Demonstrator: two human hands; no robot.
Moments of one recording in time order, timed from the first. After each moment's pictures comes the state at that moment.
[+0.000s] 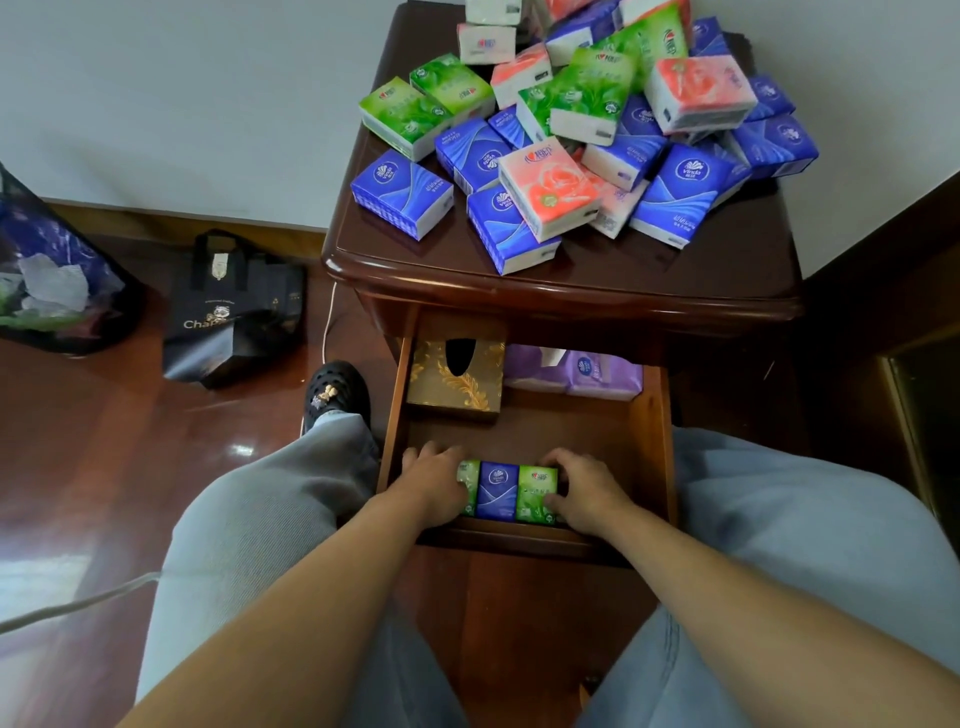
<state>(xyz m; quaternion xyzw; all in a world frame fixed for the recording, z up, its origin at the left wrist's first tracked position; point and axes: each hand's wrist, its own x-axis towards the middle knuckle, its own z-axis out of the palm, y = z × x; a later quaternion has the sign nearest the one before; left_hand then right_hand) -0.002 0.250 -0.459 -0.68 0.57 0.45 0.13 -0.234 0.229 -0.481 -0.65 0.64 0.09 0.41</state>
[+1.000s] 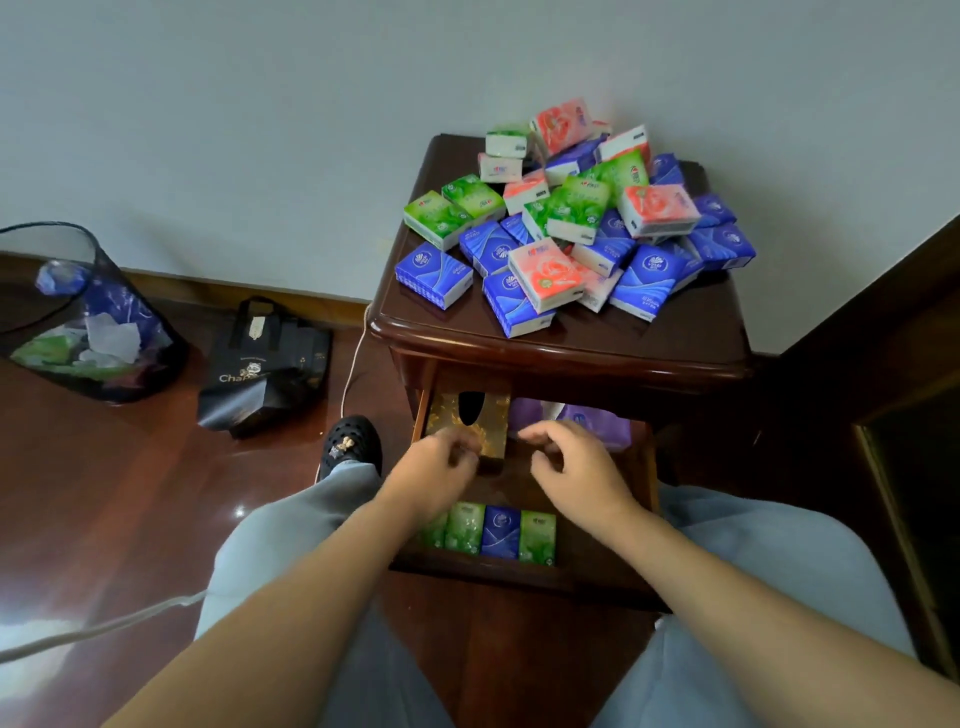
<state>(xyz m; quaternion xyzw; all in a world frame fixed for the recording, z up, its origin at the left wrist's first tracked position) 0.014 0.242 -0.373 -0.70 0.57 0.40 -0.18 -0.203 0.212 -0.370 -0.74 0.55 -0.19 0.34</state>
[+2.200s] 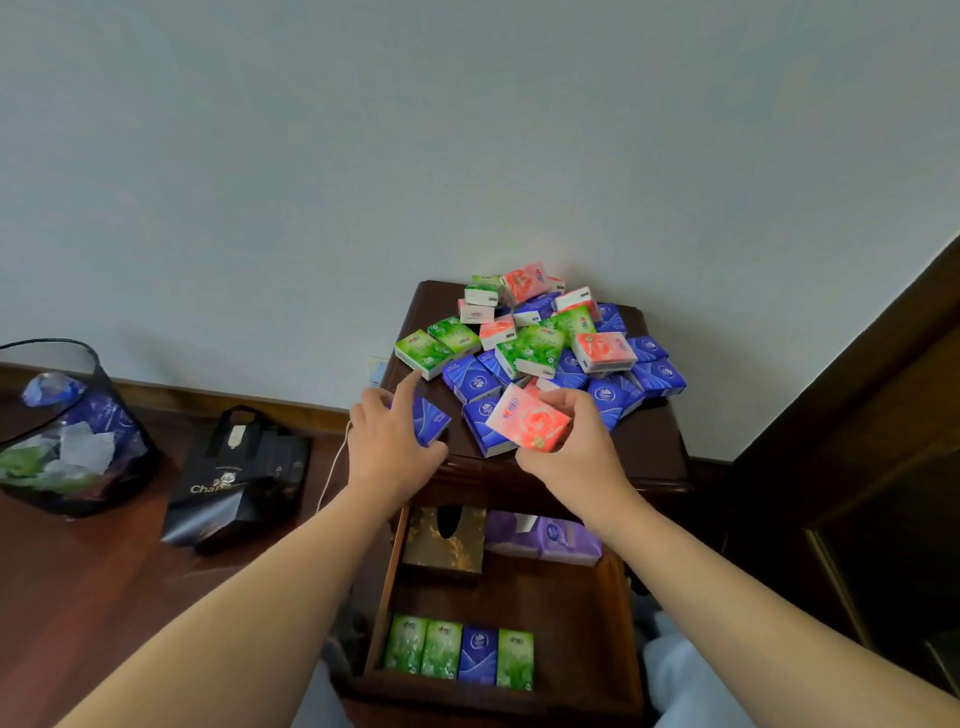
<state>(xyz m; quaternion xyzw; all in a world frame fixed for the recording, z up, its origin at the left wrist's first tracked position) 0.039 0.144 -0.262 -0.76 0.58 0.13 -0.25 -0.186 0.148 -0.217 -0.59 0.56 -0.39 0.44</state>
